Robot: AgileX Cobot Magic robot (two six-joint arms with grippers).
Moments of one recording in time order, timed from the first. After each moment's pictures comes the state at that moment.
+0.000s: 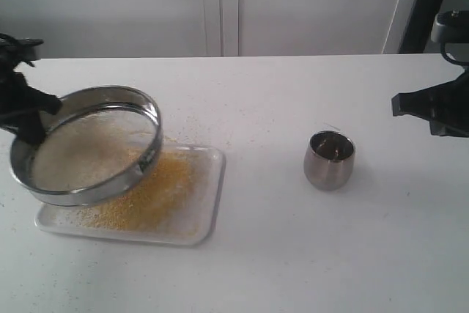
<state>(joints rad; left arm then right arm) 0.00 1.86 -1.41 -0.26 1.02 0.41 0.11 1.32 -0.89 -0.10 0.61 0.22</state>
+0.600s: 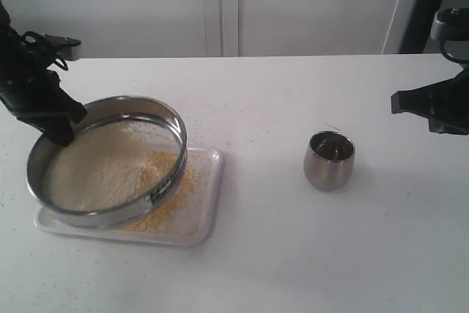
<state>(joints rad) -0.12 1.86 -1.45 -0.22 1.09 0.48 0.11 1.32 -0.89 -0.10 0.60 0.22</state>
